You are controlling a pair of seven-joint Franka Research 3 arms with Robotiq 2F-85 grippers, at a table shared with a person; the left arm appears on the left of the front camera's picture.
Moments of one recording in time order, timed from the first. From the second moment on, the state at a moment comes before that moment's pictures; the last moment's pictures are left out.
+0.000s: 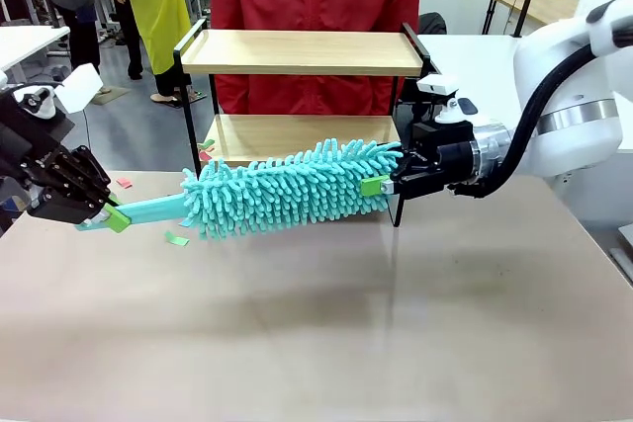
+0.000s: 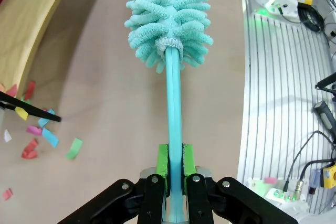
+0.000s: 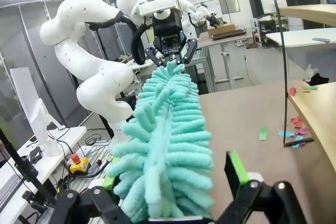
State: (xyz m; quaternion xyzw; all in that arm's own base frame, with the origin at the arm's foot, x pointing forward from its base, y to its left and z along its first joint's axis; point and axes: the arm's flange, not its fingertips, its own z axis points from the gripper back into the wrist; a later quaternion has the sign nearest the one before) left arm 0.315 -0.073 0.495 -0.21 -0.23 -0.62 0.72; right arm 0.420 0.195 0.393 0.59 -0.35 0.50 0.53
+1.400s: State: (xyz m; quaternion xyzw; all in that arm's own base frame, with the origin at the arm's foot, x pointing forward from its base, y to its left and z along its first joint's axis) left arm 0.314 -0.074 0.495 -0.22 -0.23 -0.62 0.72; right arm 0.416 0.196 0.394 0.60 -0.34 0.52 0.51
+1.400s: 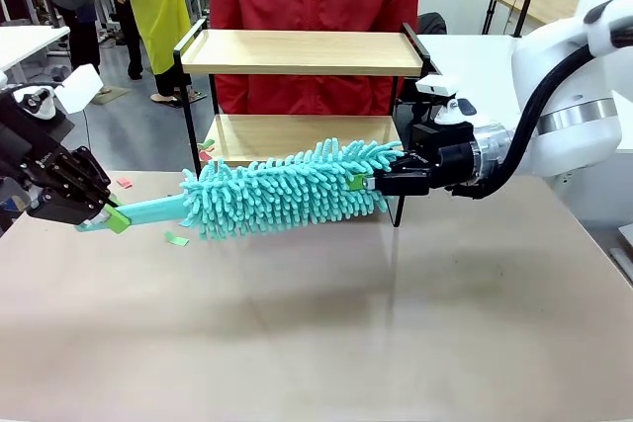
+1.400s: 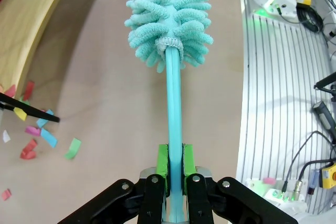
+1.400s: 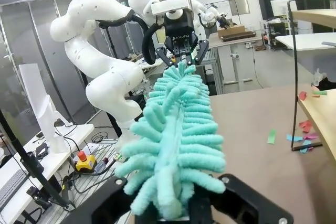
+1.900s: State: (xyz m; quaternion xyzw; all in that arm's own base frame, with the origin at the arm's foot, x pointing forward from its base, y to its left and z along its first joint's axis) left arm 0.313 -0.071 0.501 -0.24 -0.24 -0.61 0.72; right arm 0.418 0.195 0.392 0.60 -0.34 0.51 0.51
